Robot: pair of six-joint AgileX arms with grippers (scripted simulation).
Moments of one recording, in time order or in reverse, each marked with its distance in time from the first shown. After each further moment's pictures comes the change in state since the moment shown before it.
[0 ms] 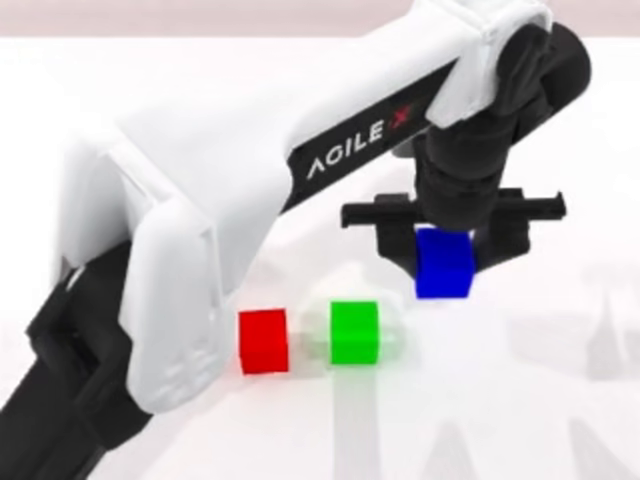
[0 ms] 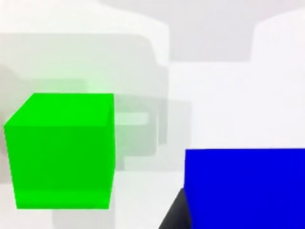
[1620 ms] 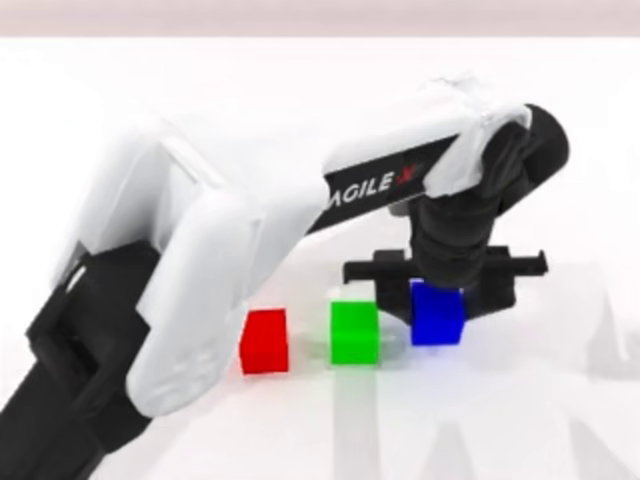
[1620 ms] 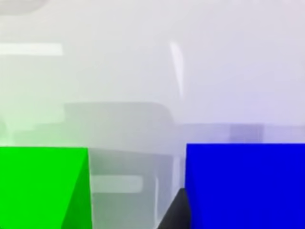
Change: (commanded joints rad) left arm -0.008 -0.011 -0.298 0.287 0.000 -0.012; right arm 0.000 0.000 0.000 0.000 0.000 0.000
